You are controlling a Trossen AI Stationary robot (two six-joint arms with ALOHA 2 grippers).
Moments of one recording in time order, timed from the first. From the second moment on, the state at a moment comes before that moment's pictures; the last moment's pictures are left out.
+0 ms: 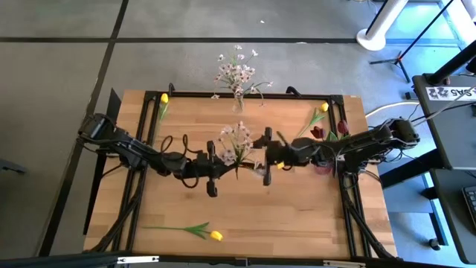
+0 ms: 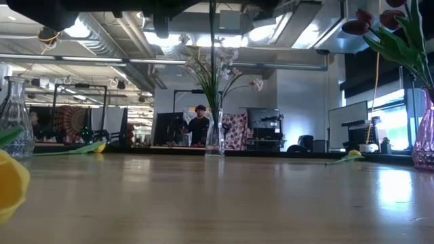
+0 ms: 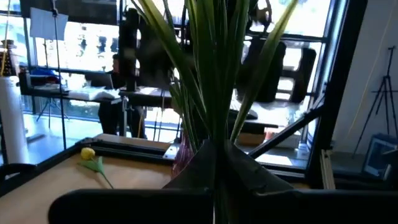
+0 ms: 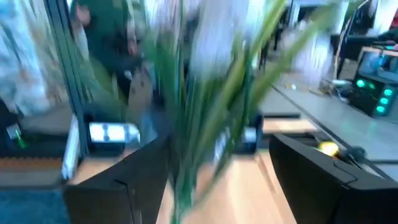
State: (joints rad) left arm -0.30 1.50 0.60 1.05 -0.44 -0.04; right arm 0.20 1.41 0.93 0.49 0.21 0.00
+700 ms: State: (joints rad) left arm -0.21 1.50 0.60 1.01 -0.36 0.03; right arm 0.17 1.52 0.93 0.66 0.11 0.04
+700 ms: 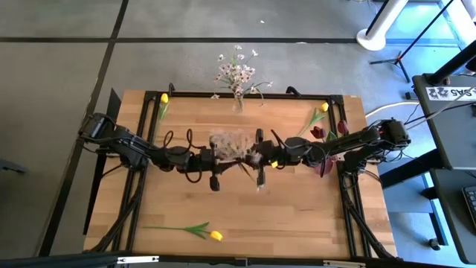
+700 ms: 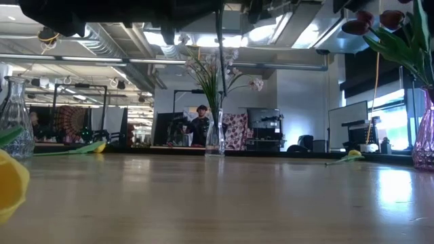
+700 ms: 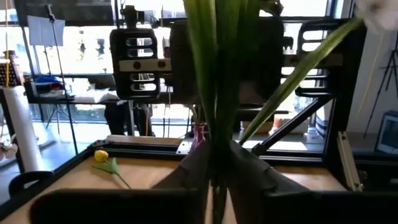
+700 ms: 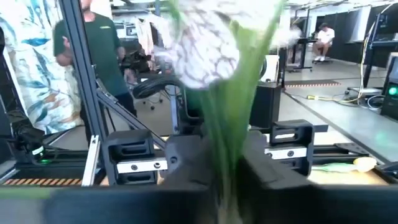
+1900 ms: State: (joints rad) left arm -0.32 1.16 0.60 0.50 -0.65 -0.07; right arm 0.16 1.37 0.93 0.62 0.23 -0.09
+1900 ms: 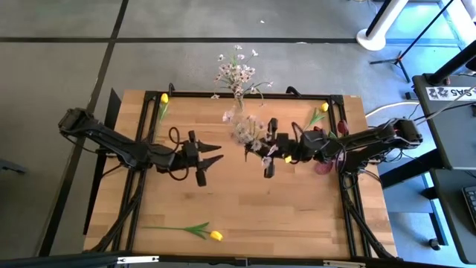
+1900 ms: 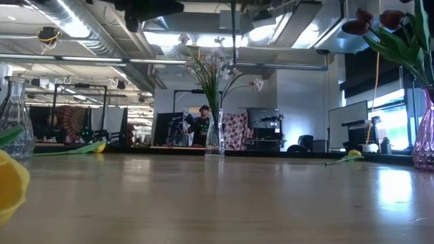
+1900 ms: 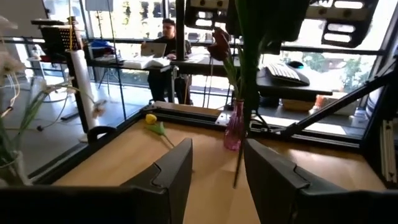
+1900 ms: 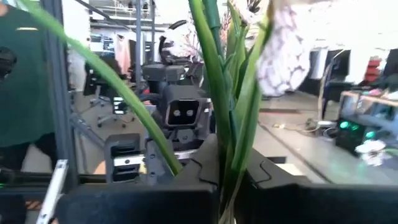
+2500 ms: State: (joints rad) left arm -0.28 0.96 0.55 0.16 -0.82 -0.29; right arm -0.20 1.43 0.93 0.91 0.16 -0.06
